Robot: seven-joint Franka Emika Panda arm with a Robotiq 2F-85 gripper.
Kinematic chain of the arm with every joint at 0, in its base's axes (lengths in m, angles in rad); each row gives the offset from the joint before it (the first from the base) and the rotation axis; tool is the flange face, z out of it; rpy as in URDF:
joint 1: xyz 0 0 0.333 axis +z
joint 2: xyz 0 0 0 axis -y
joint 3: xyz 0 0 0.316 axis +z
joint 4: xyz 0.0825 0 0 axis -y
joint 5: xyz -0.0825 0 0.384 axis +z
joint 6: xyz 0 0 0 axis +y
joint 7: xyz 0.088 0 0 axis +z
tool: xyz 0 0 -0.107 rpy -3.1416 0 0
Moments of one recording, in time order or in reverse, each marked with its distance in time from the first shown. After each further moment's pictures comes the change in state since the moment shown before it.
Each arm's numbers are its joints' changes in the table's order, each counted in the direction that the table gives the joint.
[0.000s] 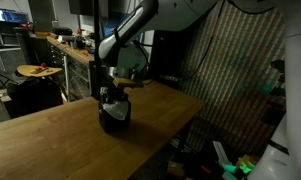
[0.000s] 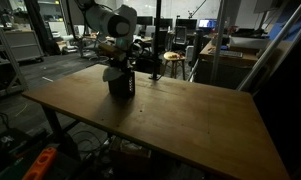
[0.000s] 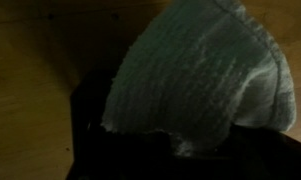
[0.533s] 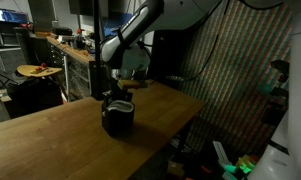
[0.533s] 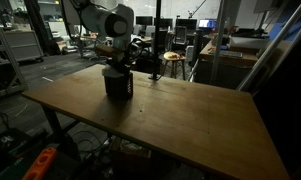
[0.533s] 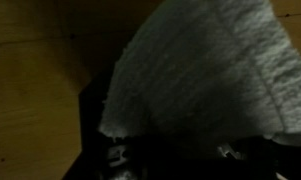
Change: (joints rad) arm 0.001 0.050 -0.001 -0.074 -0.059 0.000 0.000
